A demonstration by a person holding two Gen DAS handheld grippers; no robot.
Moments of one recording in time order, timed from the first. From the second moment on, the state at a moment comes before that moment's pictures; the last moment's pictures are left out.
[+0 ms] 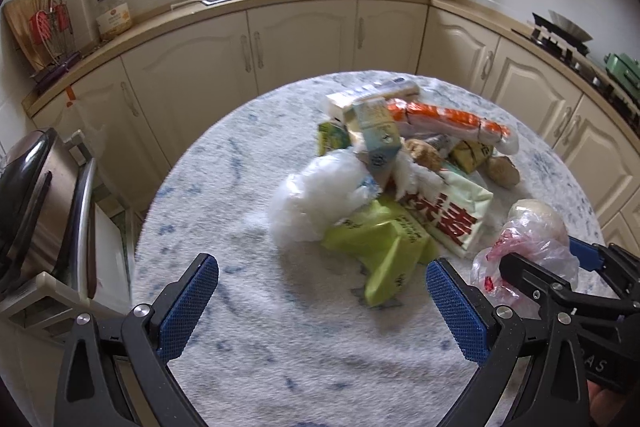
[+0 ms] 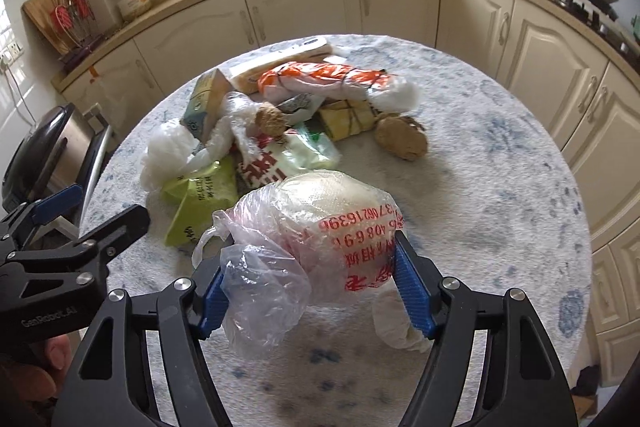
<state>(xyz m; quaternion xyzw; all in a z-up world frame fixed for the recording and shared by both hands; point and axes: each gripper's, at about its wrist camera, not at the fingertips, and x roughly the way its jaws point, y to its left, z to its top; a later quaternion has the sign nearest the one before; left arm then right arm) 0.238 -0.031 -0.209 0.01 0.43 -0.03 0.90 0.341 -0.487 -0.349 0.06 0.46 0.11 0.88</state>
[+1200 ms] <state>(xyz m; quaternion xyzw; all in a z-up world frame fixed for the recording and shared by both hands) 0.222 -0.048 -0.237 -0.01 0.44 -0.06 0.89 0.299 -0.552 -0.331 0.09 0.42 0.06 0.90</state>
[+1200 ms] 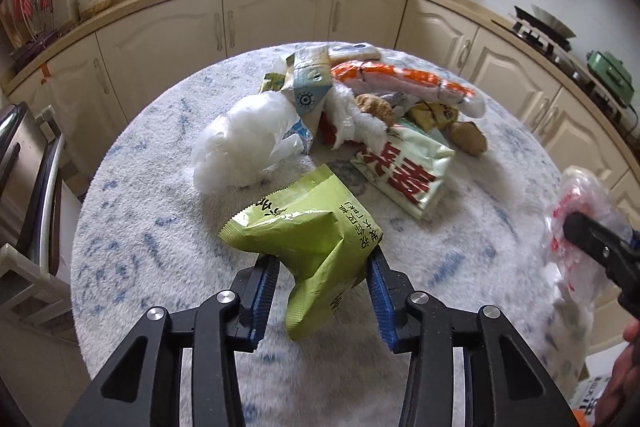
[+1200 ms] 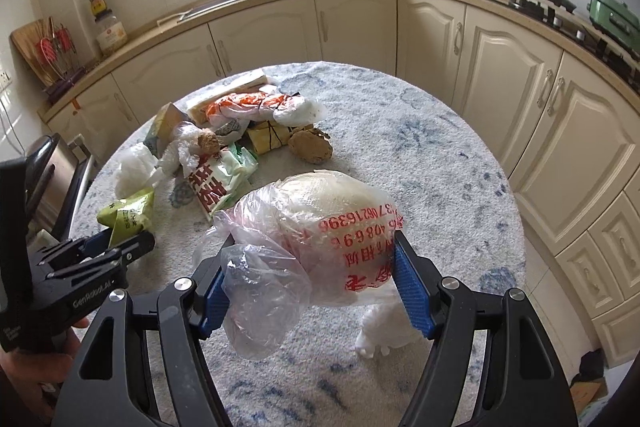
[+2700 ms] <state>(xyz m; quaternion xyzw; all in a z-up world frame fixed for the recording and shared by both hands) 0.270 -0.593 -0.399 0.18 0.59 -0.40 0.68 0.156 -0.961 -0.518 0.31 0.47 -0.28 0.78</state>
